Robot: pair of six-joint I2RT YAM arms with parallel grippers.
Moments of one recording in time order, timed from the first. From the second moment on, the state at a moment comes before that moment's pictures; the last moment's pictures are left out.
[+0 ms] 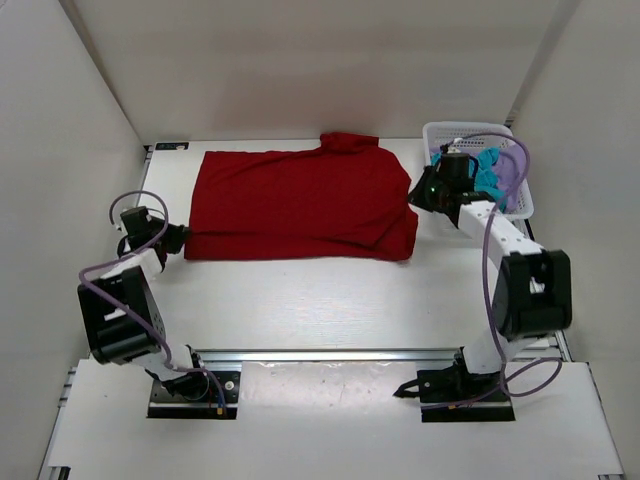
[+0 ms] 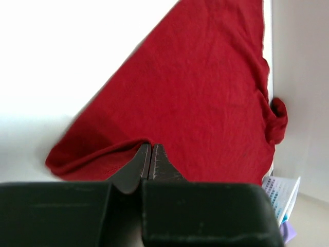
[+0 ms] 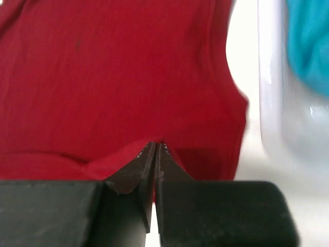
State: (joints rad) left arm 0.34 1.46 0.68 0.13 0.22 -0.93; right arm 0.11 1.54 1.09 -0.19 -0.16 0.48
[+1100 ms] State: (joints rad) left arm 0.34 1.40 0.63 0.19 0.24 -0.91; right arm 0.11 1.58 1.01 -0.10 -0.13 0.45
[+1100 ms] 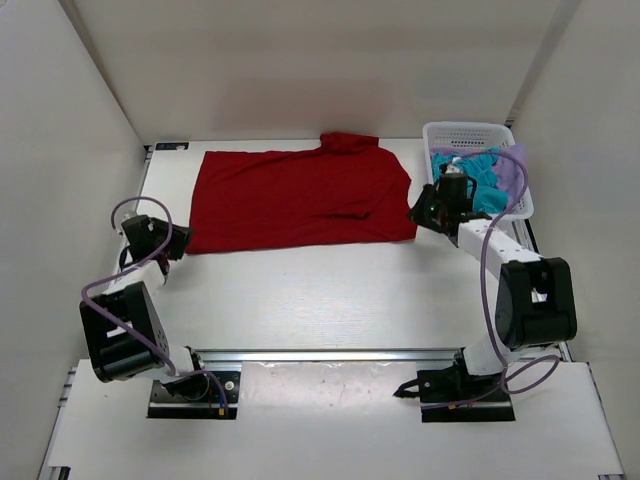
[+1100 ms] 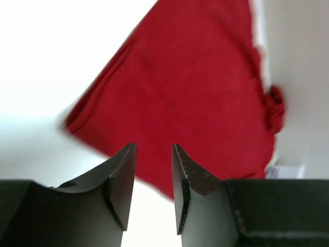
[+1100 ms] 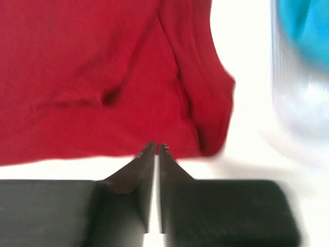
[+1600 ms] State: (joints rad) left arm 0.33 1.59 0.58 0.22 0.27 -0.95; right arm 0.09 1.68 0.82 0.07 -0.15 0.49
